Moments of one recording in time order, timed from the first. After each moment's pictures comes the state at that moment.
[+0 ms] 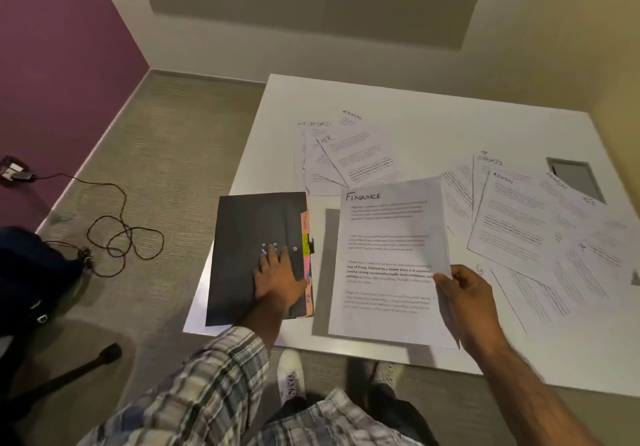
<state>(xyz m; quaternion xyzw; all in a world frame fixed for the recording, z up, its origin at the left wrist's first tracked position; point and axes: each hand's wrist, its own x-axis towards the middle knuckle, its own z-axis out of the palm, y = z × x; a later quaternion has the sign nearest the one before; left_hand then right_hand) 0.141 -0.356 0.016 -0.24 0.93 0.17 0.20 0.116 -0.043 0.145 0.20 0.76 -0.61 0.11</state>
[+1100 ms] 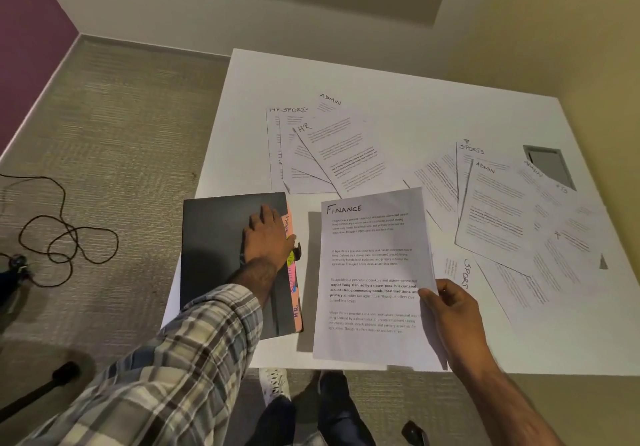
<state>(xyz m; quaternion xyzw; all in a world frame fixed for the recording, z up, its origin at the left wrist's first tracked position) 0.030 -0.387 -0.017 -0.13 0.98 0.06 0.15 0.120 -0.070 0.130 0.24 0.80 -0.53 0.12</state>
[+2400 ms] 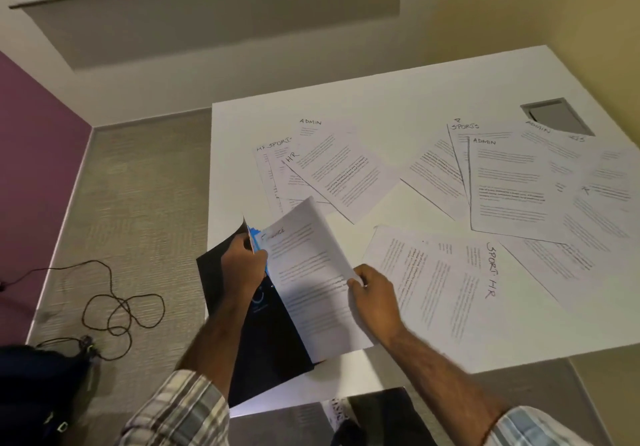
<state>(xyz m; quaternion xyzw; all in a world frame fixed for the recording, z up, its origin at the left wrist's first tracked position) 0.027 -0.421 0.090 -0.31 0.86 0.40 0.05 0.085 -0.187 0.071 0.12 0.84 -0.52 0.12</state>
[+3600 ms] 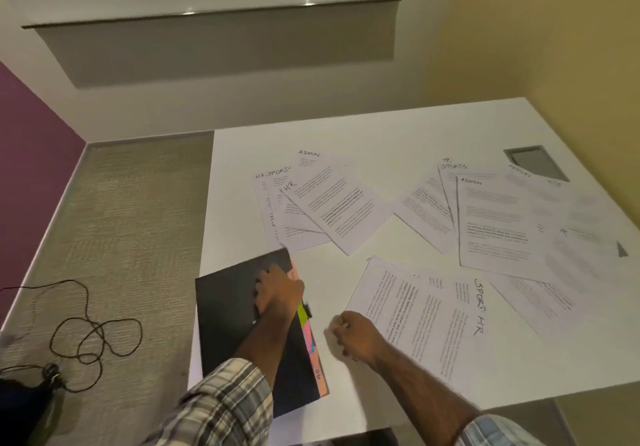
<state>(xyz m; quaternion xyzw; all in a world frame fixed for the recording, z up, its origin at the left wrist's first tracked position) 0.006 -0.362 0.061 -0.30 0.90 0.27 0.18 0.069 -0.191 0.049 0.09 0.85 -0.38 0.35</state>
